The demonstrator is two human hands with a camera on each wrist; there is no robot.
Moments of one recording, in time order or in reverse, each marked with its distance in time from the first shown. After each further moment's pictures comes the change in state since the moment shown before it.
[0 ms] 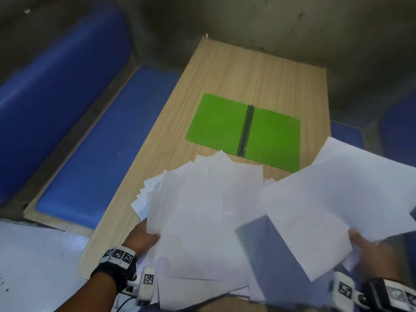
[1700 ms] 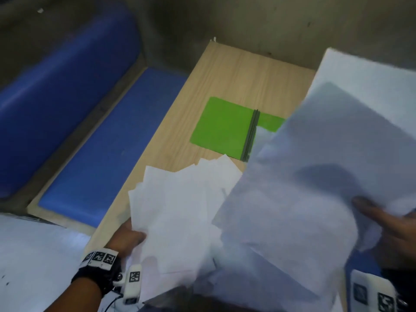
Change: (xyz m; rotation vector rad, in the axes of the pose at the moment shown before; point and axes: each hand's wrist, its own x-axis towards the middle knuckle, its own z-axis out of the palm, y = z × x) left_hand -0.020 0.010 -0.031 -0.234 0.087 0.007; right_hand 0.005 -0.083 0.002 0.573 -0.525 -0.062
